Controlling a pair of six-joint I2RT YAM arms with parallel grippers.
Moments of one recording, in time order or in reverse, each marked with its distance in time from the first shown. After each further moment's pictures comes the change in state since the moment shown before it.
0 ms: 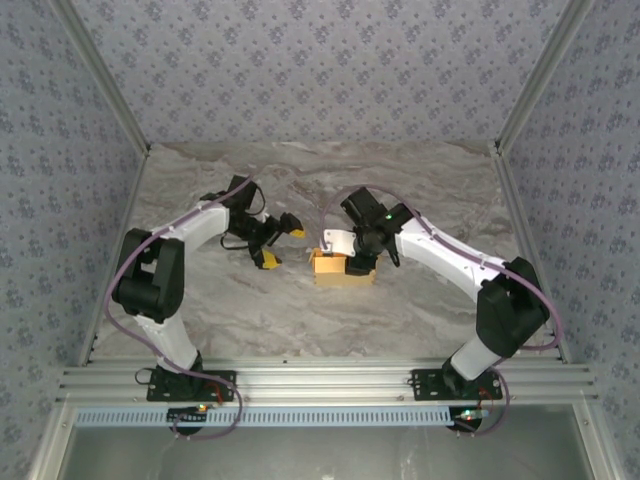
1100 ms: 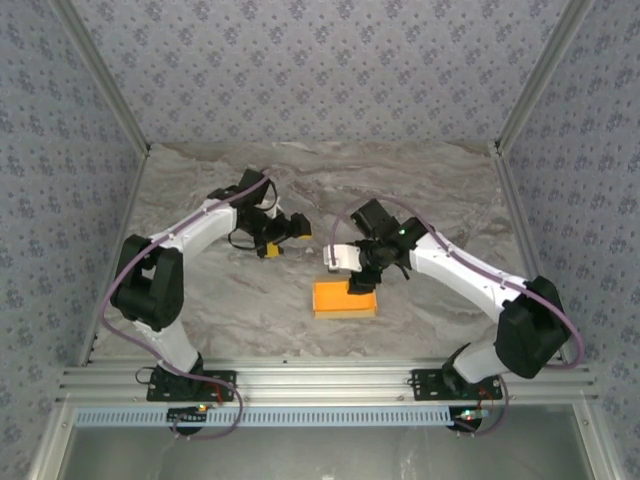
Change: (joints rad) left arm -0.093 -0.046 0.051 -0.005 -0.188 0.182; right arm 0.044 -0.157 -0.146 0.025 -0.157 -0.063
